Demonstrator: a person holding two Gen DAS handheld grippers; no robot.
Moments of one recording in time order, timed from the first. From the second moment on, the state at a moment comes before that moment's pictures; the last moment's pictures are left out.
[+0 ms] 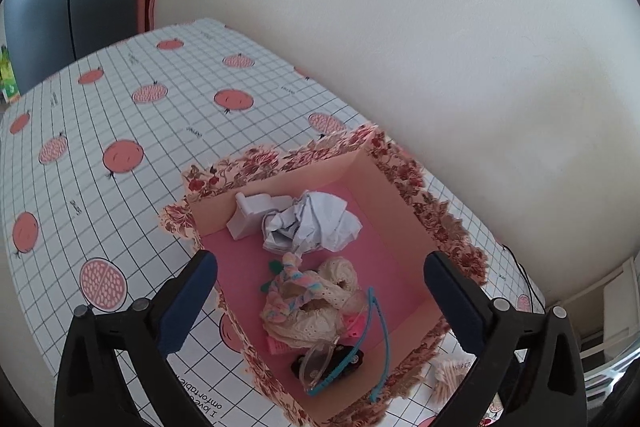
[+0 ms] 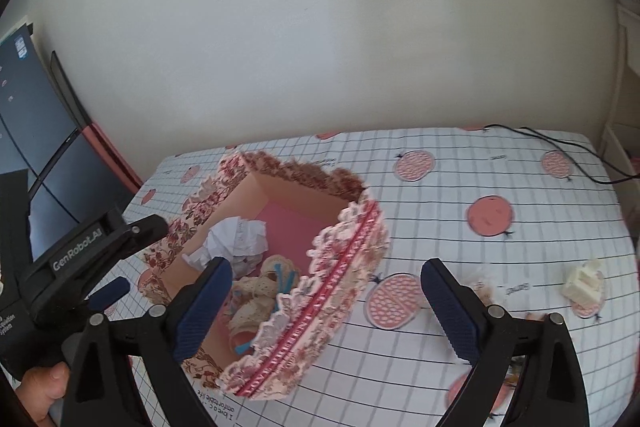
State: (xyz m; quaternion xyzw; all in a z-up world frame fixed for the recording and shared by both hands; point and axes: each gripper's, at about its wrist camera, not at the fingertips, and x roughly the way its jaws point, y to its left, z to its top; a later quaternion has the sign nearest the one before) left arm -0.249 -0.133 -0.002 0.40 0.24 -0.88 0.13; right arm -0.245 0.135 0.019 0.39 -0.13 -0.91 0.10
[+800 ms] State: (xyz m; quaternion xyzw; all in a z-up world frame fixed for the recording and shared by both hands) left arm -0.241 0.015 0.040 0.35 0.15 -0.93 0.01; right arm -0.195 0.293 0.076 0.33 -0.17 -0.93 0.00
